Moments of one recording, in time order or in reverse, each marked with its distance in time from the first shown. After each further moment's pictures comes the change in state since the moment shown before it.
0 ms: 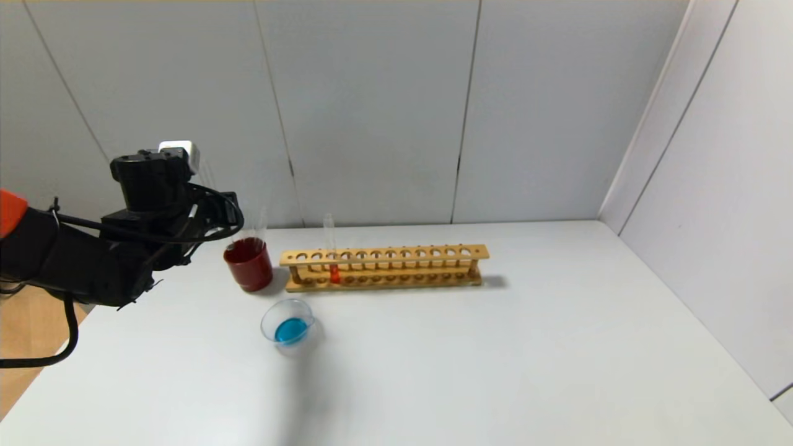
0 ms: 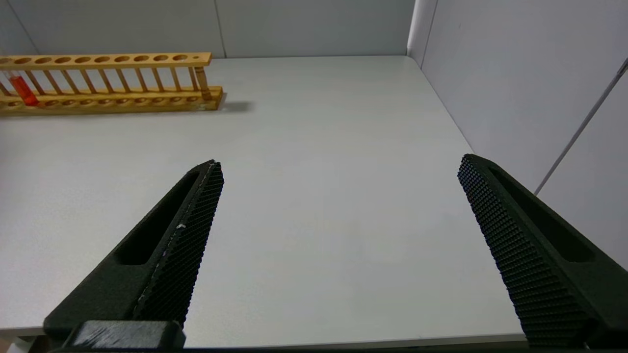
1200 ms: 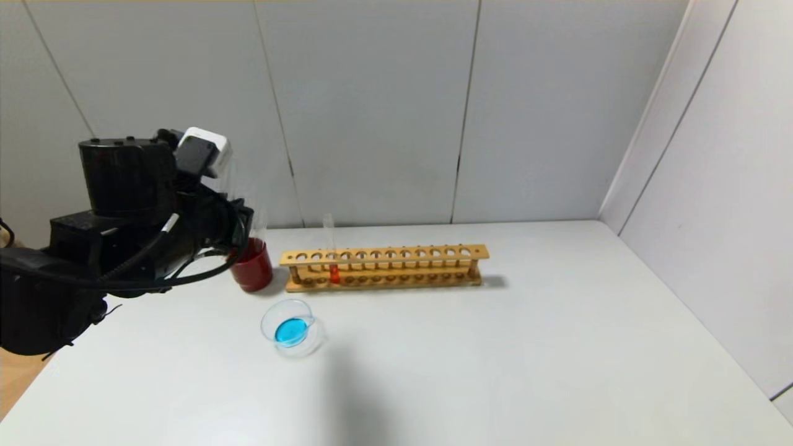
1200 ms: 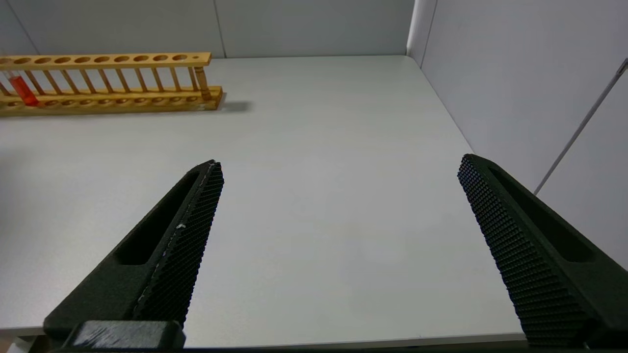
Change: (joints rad) left arm -0.190 -0.300 0.120 0.195 0.054 0.249; right arm 0.000 0.000 0.000 0.000 0.000 0.000
